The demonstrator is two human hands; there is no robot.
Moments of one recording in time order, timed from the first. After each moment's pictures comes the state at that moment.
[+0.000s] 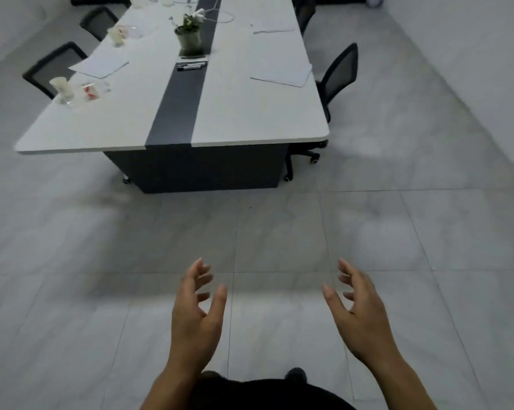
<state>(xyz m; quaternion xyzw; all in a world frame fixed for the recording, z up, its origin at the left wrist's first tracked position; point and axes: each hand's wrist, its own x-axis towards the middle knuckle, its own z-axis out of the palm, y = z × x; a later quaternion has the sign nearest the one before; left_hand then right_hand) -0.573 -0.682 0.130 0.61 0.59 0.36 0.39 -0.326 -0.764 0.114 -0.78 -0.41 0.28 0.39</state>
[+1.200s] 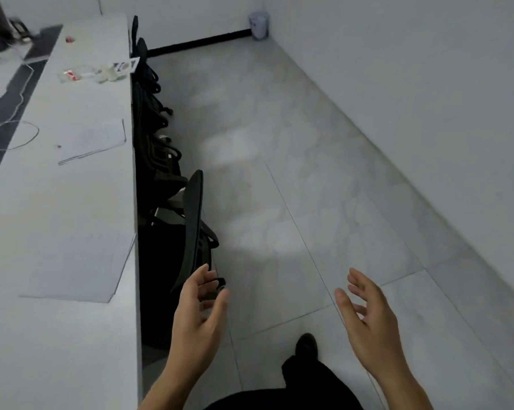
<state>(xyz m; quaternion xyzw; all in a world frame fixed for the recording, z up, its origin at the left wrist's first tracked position) 0.296 -0.041 0.127 0.69 0.46 0.29 0.48 0.507 -0.213 0.096 -0.80 -0.23 0.23 0.50</state>
